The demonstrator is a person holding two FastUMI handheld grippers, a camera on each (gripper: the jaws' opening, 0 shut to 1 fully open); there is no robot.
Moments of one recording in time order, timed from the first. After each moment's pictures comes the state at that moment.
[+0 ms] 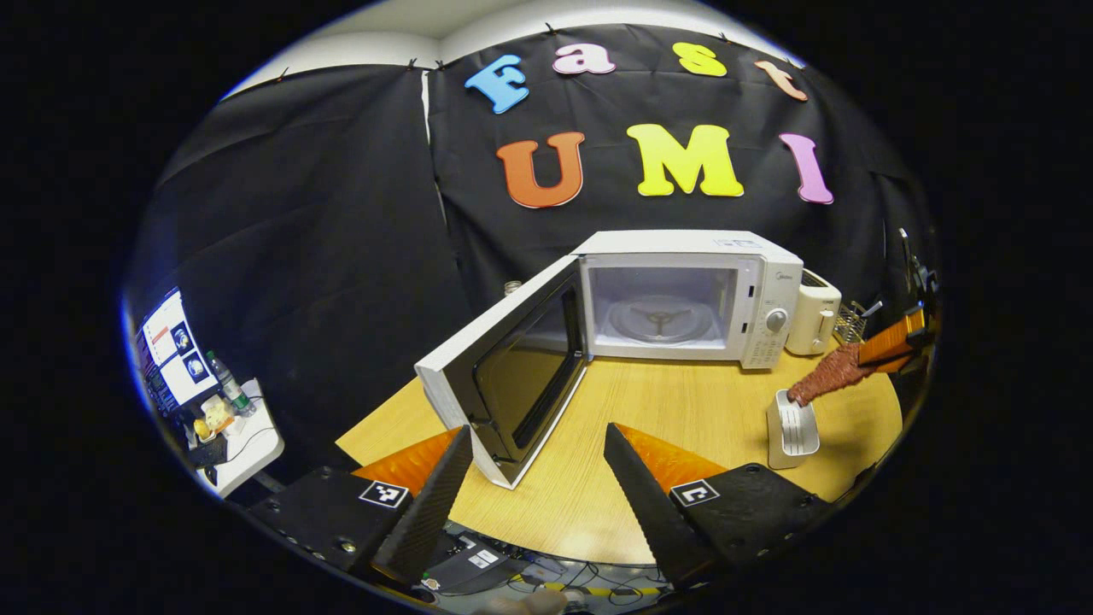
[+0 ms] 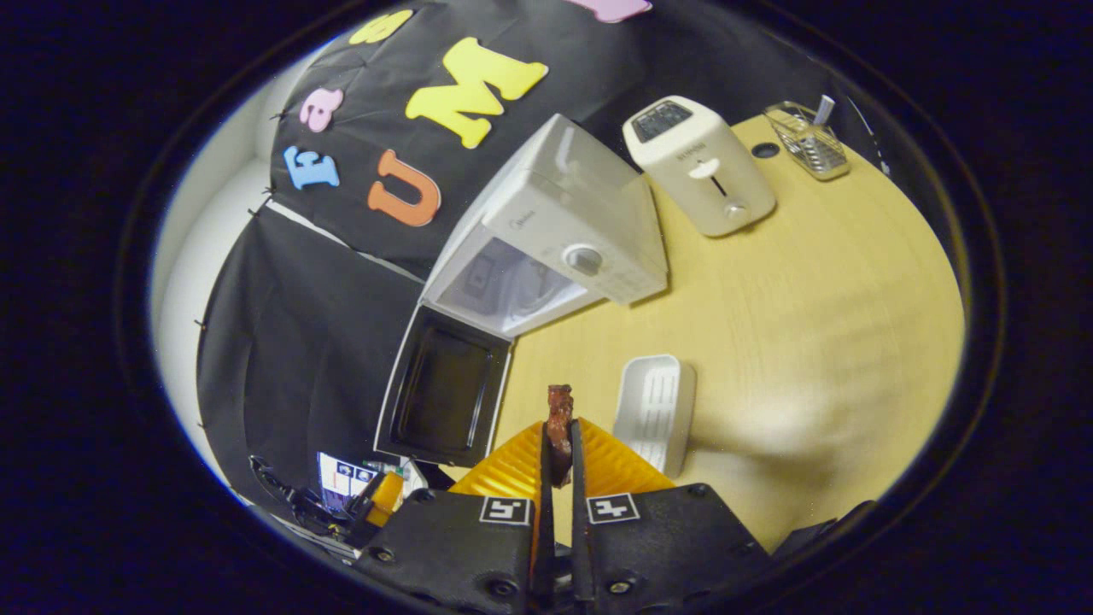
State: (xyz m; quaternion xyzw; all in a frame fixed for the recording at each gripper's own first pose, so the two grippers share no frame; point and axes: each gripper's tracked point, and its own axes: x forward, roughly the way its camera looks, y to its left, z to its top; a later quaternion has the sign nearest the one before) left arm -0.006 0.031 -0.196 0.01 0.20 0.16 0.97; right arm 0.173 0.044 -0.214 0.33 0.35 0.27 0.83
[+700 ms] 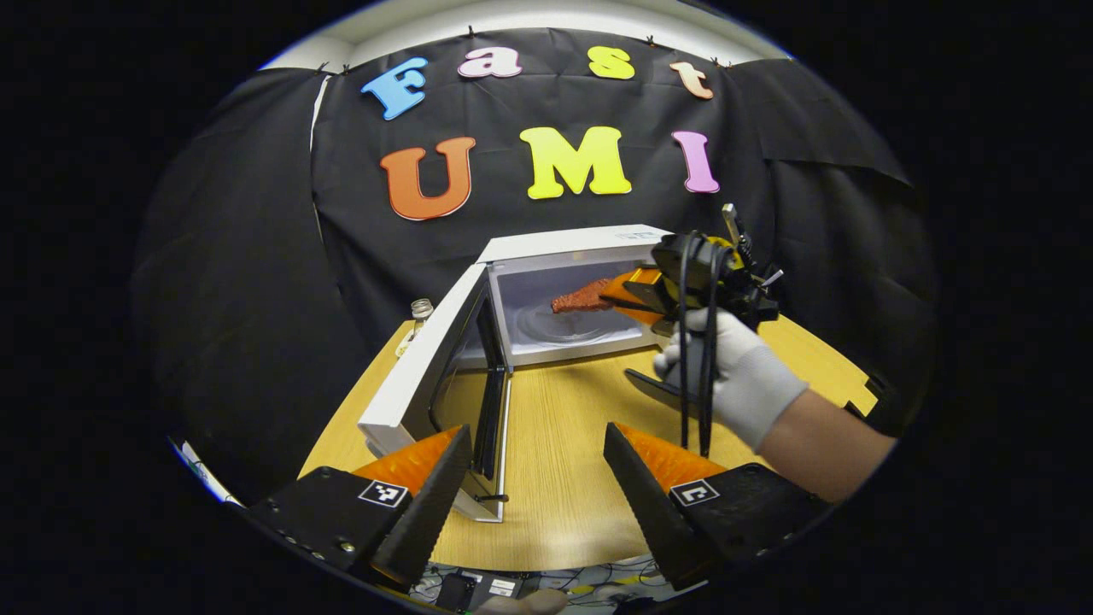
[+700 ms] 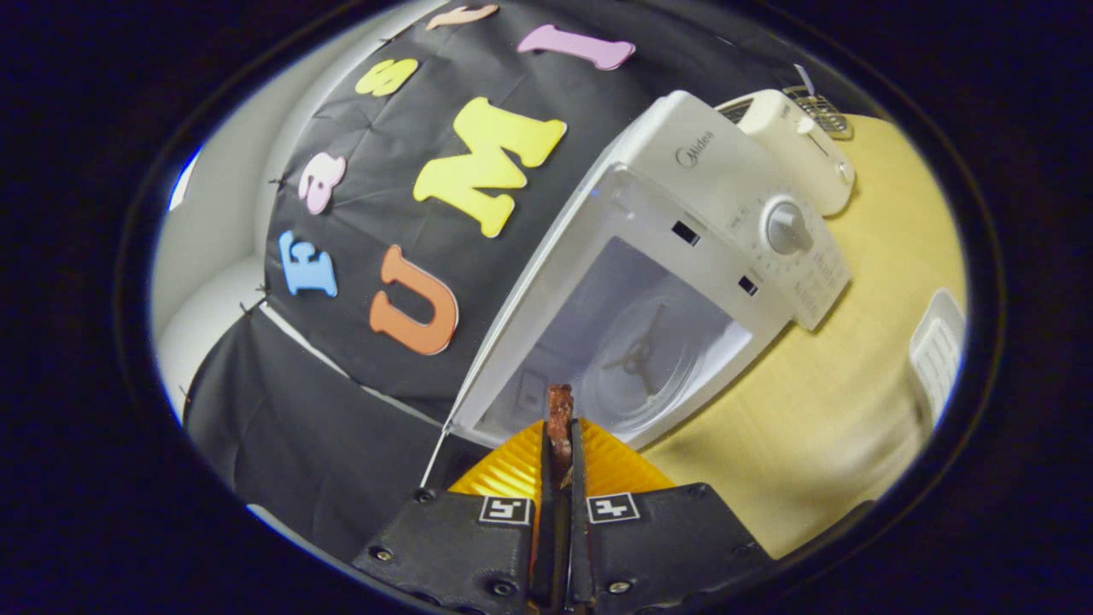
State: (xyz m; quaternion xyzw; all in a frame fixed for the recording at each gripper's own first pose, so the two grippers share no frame) left arm 0.013 0.051 -0.212 0.04 0.18 -0.06 0.98; right arm 0.343 0.274 -0.205 0.49 0.10 0.13 0.85
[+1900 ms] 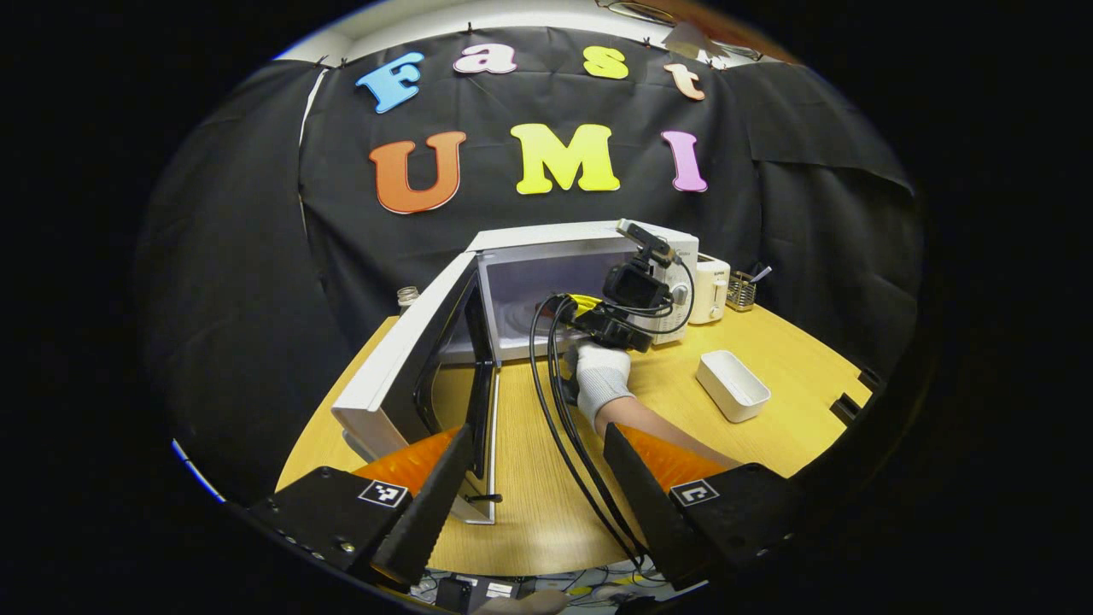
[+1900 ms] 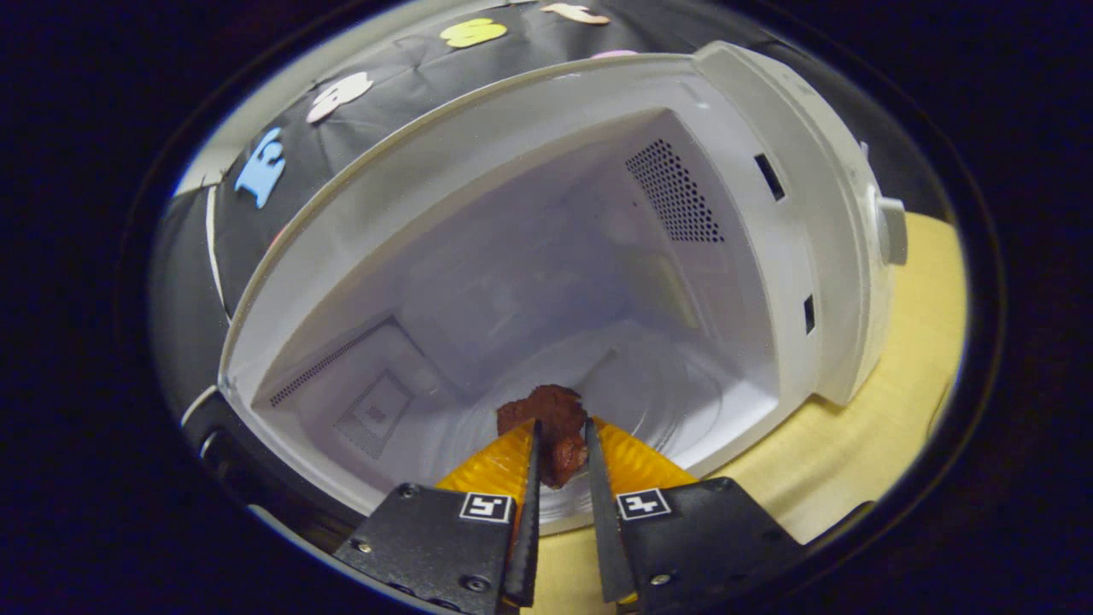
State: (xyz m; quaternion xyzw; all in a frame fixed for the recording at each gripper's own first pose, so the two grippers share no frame) left arm 0.019 0.056 -0.228 0.03 0.18 -0.08 0.98; right arm 0.473 0.270 -0.282 0.26 0.07 -0.03 0.96
